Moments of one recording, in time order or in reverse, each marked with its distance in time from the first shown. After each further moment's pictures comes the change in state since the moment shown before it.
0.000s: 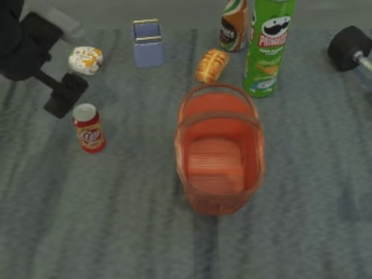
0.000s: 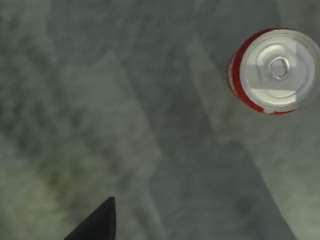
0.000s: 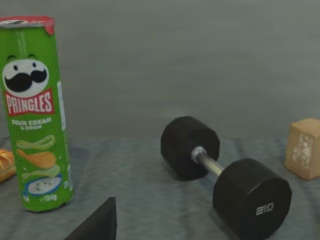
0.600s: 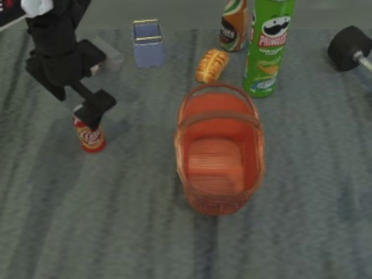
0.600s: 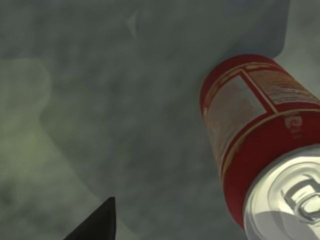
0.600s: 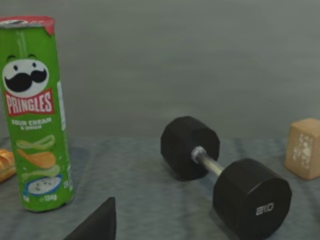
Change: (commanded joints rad) left arm -0.050 0.479 0.403 -0.244 0.003 0.127; right arm 0.000 0.000 0.000 0.000 0.000 0.000
